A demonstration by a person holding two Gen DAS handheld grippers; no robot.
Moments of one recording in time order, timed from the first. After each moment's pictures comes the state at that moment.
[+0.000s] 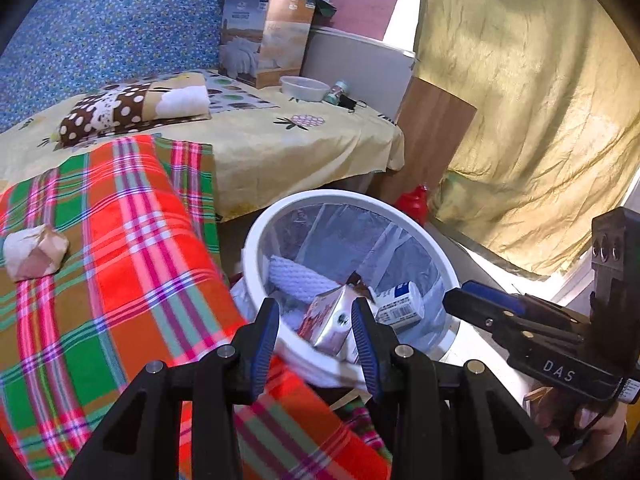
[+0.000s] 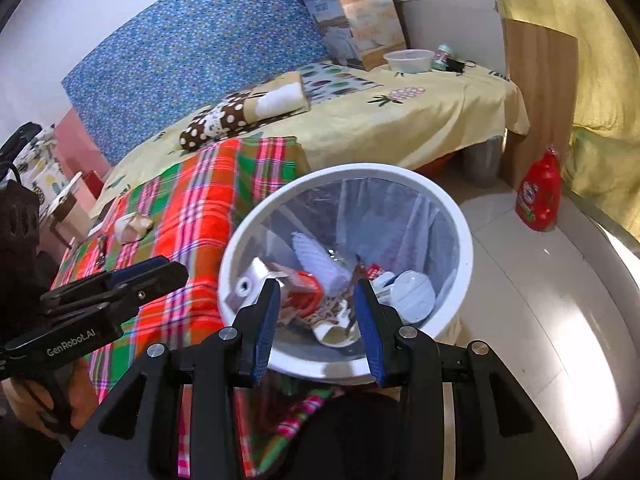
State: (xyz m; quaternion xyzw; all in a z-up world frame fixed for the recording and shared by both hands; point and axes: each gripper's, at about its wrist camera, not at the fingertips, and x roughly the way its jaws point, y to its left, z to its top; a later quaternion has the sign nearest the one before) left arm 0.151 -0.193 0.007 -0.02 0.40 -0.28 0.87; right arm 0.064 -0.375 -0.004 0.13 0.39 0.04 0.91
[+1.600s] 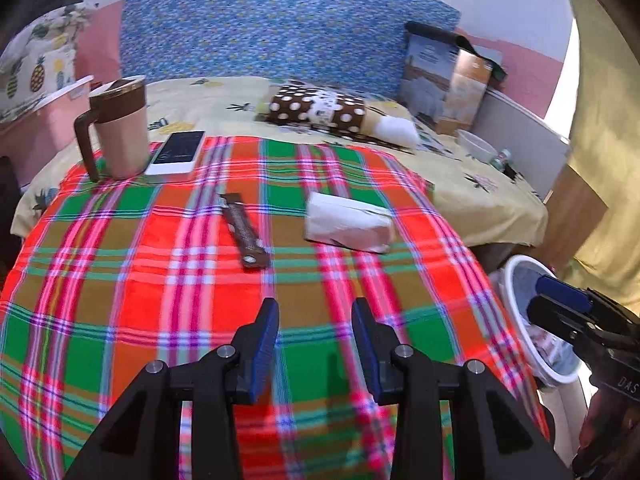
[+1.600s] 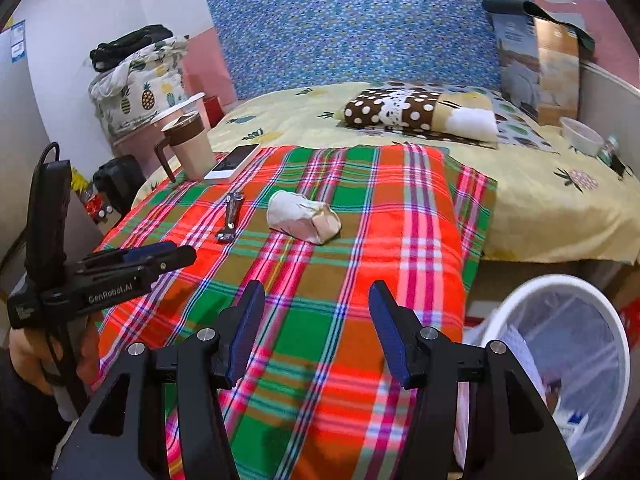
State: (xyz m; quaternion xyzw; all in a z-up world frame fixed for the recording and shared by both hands) left arm 0.151 0.055 0.008 -0.10 0.39 -0.02 0.92; right arm 0.122 -0.203 0.020 -0.01 0.36 0.26 0.89
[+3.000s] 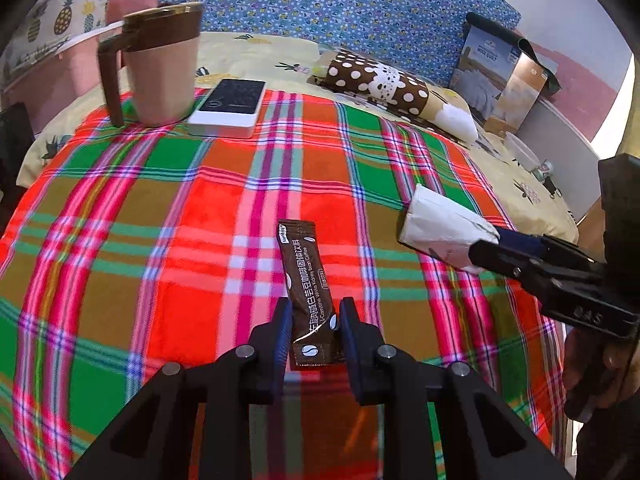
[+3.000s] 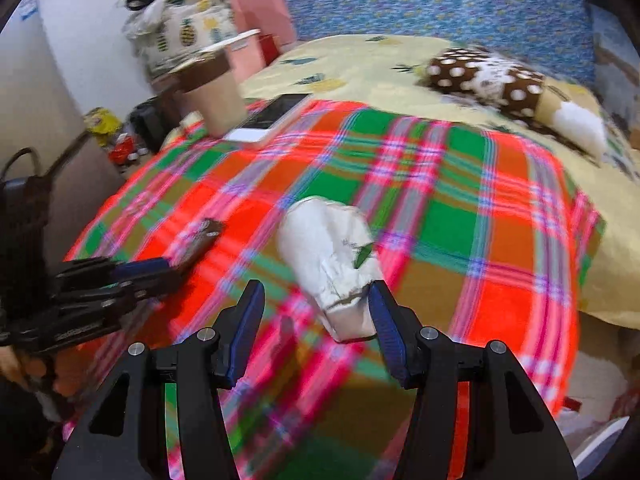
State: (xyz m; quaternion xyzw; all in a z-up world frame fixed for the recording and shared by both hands) left arm 0.194 0.125 -0.035 -0.15 0.44 0.02 0.88; right arm 0.200 -0.127 -0.007 -0.07 0.43 0.40 0.81
